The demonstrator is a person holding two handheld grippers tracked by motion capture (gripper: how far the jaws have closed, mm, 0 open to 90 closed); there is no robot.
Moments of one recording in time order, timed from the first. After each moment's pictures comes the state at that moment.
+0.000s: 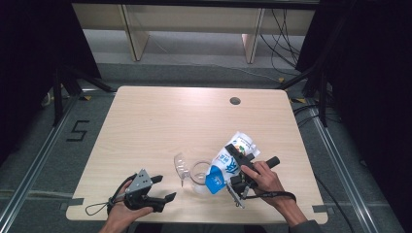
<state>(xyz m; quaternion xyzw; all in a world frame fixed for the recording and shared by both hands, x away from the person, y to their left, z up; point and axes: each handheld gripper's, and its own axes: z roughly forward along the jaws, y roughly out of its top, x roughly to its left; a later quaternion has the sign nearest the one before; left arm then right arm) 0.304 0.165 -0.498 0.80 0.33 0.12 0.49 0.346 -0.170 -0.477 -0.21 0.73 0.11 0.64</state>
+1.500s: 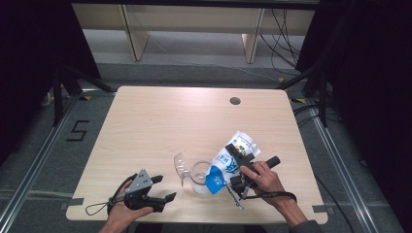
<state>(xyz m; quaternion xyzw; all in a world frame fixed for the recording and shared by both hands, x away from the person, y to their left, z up) 0.304 0.165 -0.498 0.80 0.33 0.12 0.49 0.346 -0.169 -0.475 -0.23 0.72 0.09 0.65</state>
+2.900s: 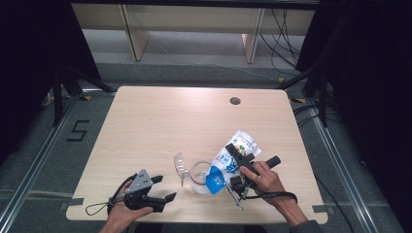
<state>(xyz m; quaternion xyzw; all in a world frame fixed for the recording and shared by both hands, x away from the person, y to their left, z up) 0.304 0.165 -0.497 0.80 0.33 0.12 0.48 0.345 -0.168 -0.473 -0.25 0.70 0.08 0.66</state>
